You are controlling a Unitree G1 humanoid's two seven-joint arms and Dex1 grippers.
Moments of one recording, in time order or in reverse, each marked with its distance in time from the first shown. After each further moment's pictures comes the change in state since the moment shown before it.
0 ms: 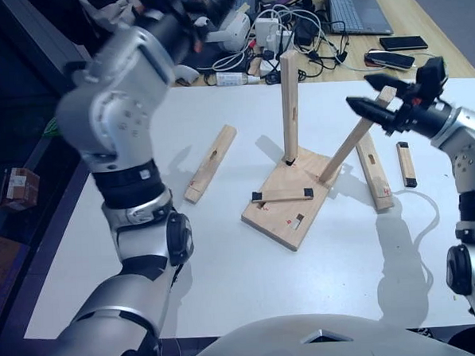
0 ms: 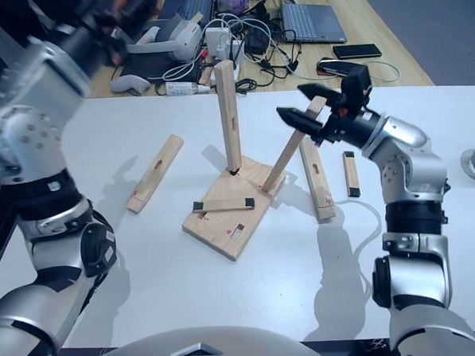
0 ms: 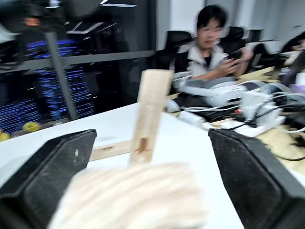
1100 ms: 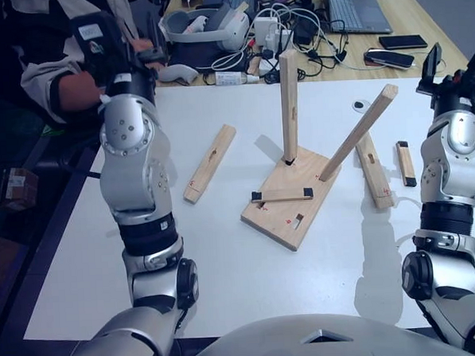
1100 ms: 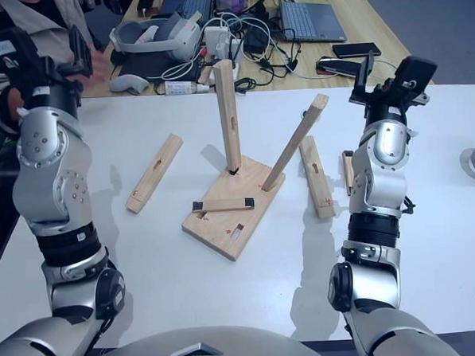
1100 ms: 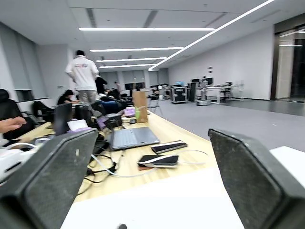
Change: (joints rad) left arm 0.408 -0.083 -0.112 -0.177 0.392 -0.355 0.370; right arm 0.104 0.295 -0.142 -0.182 -0.310 -0.268 -1.006
